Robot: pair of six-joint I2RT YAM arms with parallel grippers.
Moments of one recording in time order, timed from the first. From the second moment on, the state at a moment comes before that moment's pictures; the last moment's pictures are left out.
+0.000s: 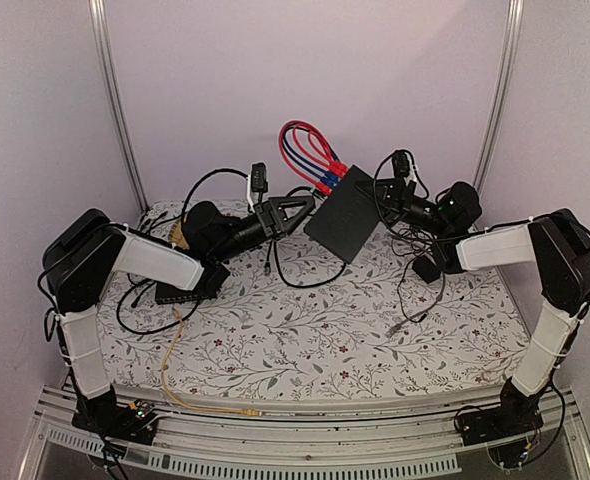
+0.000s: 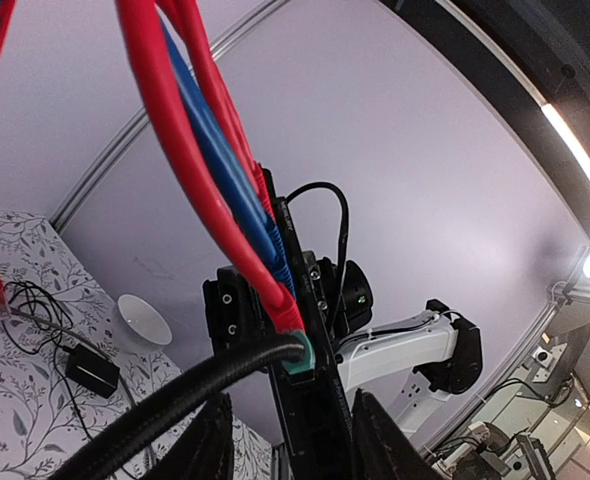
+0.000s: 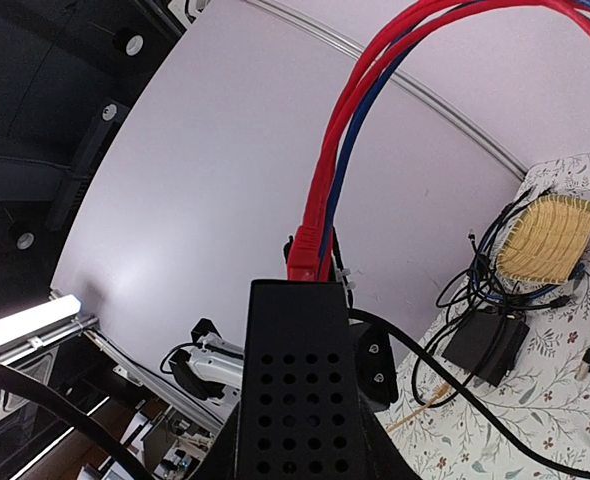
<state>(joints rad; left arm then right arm) -0.70 1.94 1.05 1.32 0.50 -1.05 0.43 1.79 0.99 1.27 -0.84 1.36</state>
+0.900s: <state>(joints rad) -0.72 1.94 1.10 1.25 0.50 -0.98 0.44 1.81 0.99 1.28 -0.84 1.36</state>
